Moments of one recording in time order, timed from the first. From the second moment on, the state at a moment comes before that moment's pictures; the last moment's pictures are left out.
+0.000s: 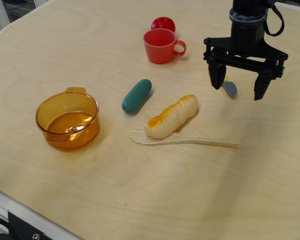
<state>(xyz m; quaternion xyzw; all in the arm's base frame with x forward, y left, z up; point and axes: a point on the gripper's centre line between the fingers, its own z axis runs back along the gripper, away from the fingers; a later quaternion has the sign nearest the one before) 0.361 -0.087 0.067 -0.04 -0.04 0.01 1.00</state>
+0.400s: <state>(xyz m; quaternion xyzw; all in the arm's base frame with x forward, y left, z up) 0.353 -0.085 0.052 -0.03 -0.02 0.01 1.00</state>
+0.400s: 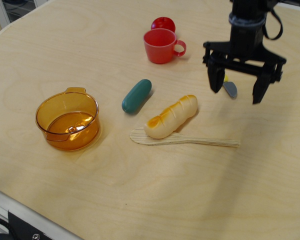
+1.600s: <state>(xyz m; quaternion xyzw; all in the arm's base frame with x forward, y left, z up) 0.284 0.054 0.064 0.05 -0.01 0.05 1.00</state>
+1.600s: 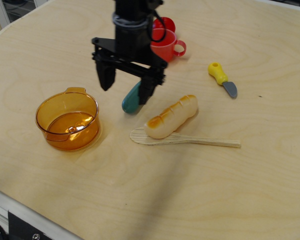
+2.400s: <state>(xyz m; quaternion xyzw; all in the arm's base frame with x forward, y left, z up) 0.314 0.062 0.025 0.04 -0.07 0.01 1.00</state>
